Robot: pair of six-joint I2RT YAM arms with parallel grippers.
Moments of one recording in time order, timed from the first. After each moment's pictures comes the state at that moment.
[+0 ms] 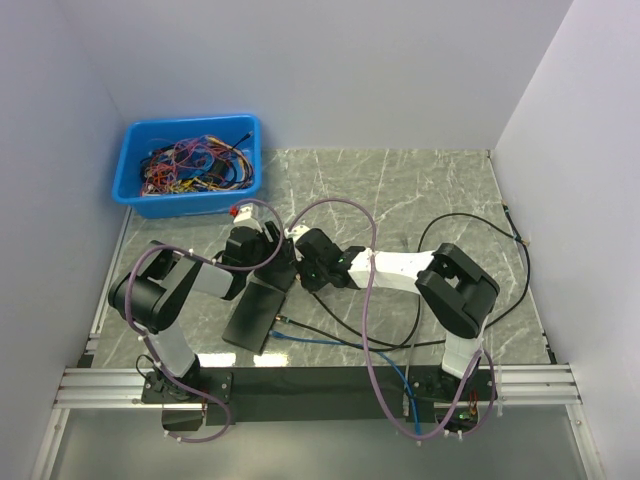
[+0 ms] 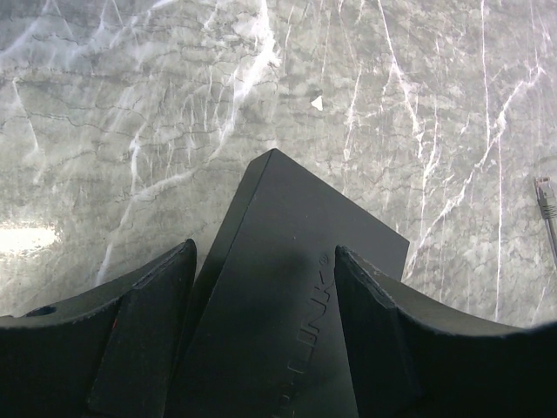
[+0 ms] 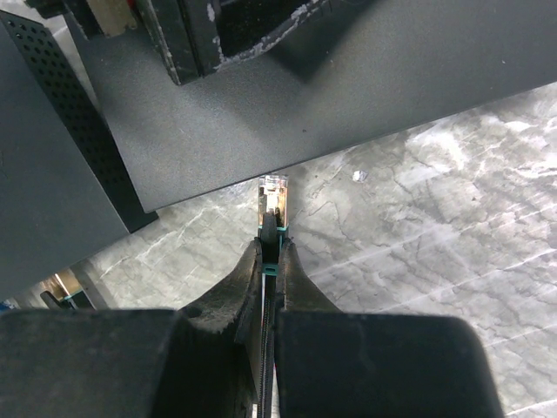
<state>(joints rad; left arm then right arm) -0.45 1.73 0.54 0.78 -0.02 -0.63 0.91 1.82 1.08 -0.15 0.03 0.23</state>
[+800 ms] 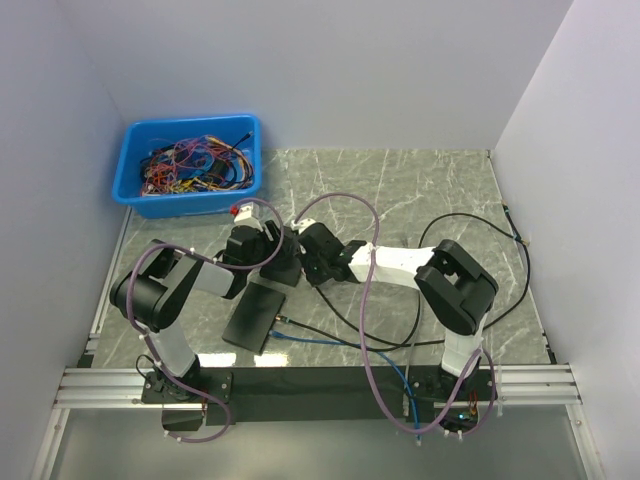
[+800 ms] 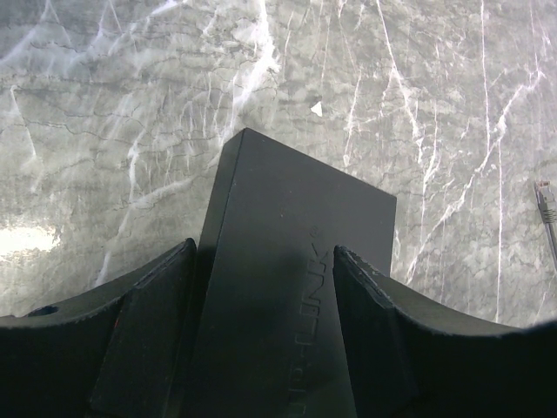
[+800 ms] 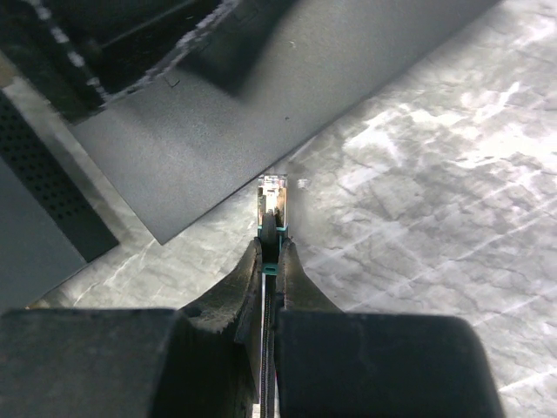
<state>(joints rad) -0.45 1.75 0.56 0.79 -0.03 -0.63 0.87 1.84 1.11 -0.18 0.08 0.28</state>
